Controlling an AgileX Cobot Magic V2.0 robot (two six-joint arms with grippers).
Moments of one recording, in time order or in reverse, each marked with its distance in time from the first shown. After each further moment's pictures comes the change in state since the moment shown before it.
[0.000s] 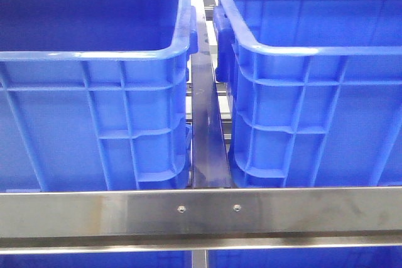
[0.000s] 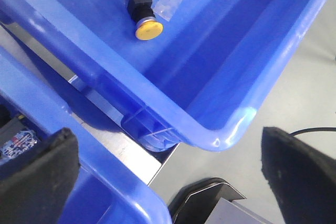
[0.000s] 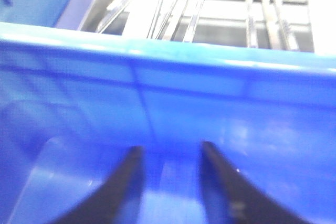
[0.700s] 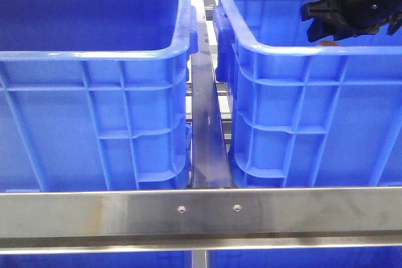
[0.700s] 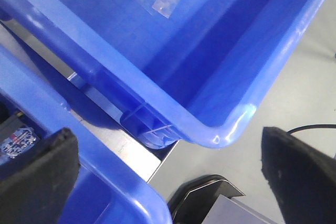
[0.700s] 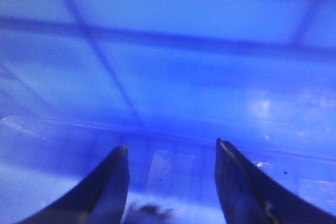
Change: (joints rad) left arm 0.000 0.000 0.000 0.000 0.010 0.000; right arm 0.000 0.285 -0.159 0.000 0.012 0.002
